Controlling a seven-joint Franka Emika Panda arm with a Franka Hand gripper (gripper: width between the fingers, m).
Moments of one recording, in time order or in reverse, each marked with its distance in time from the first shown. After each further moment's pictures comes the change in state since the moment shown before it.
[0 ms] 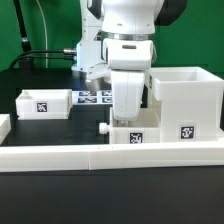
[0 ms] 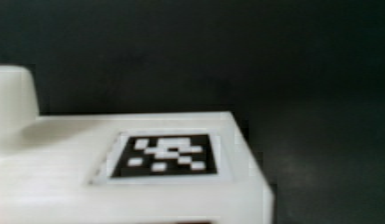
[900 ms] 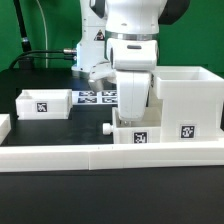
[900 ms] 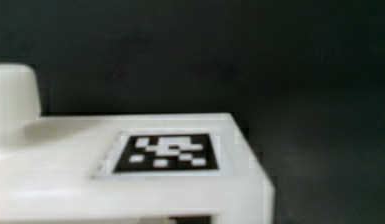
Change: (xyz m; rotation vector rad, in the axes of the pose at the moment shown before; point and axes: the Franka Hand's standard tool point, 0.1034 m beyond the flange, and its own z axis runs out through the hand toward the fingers) arm 0.004 0.002 -0.002 0.017 -0.009 -0.034
